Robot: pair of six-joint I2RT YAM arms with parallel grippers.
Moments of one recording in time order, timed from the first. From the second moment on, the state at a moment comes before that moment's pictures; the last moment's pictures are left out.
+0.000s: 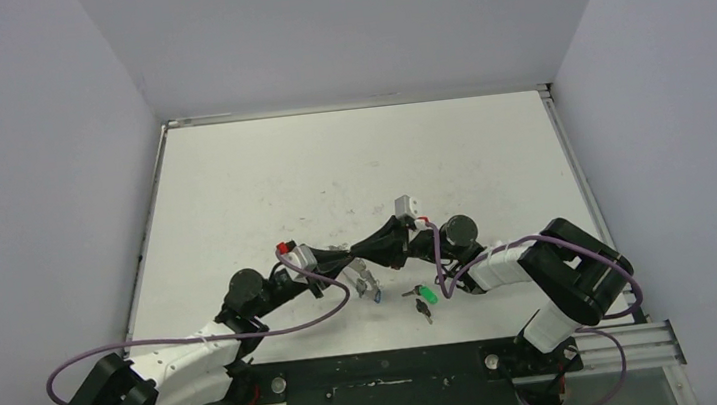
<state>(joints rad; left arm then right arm) -0.72 0.98 0.15 0.96 0.40 -0.04 0.71 1.57 0.41 1.39 -0.77 0.23</state>
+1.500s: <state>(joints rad) -0.71 0.99 0.68 -0.16 0.58 0.33 0.67 1.20 0.52 0.52 -0.84 -0.33</state>
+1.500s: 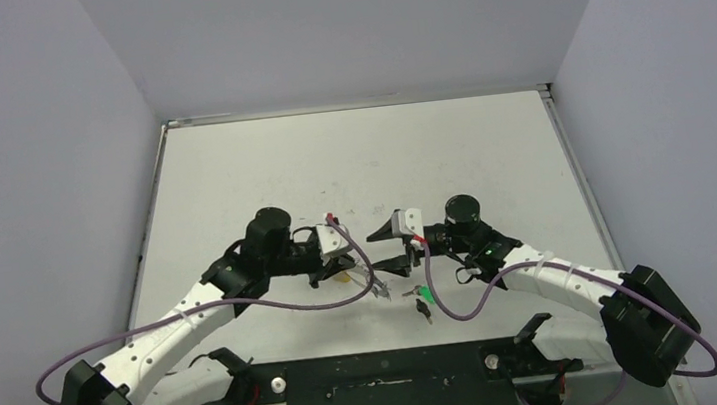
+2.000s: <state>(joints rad) -0.70 1.10 0.75 -0.32 0.75 0.43 0.73 1.19 0.54 0.31 -0.86 -0.46</state>
